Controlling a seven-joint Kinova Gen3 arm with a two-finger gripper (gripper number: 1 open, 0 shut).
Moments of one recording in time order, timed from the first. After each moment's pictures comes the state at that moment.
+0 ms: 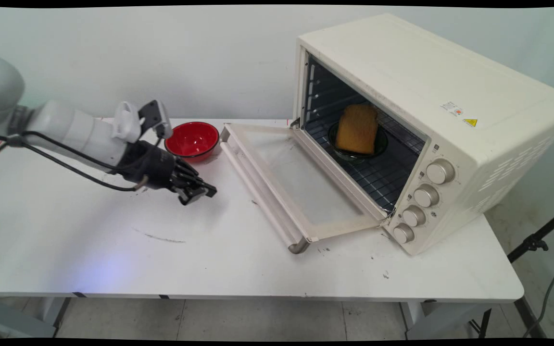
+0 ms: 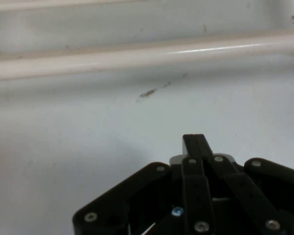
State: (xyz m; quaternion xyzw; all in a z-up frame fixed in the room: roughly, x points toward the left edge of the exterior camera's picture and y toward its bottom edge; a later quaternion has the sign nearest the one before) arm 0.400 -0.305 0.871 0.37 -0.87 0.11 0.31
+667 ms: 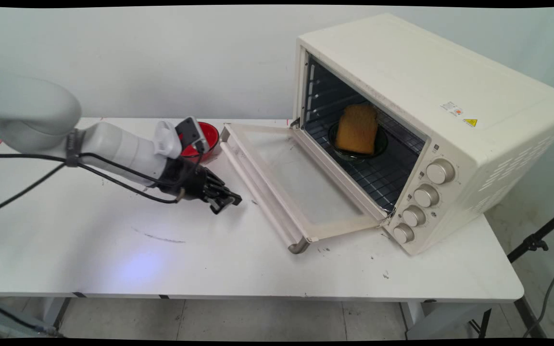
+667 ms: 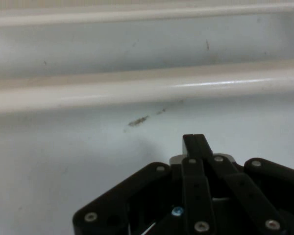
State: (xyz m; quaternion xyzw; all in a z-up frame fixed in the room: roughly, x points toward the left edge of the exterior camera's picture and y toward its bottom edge) arm 0.356 -0.327 0.830 0.38 -0.87 0.11 0.31
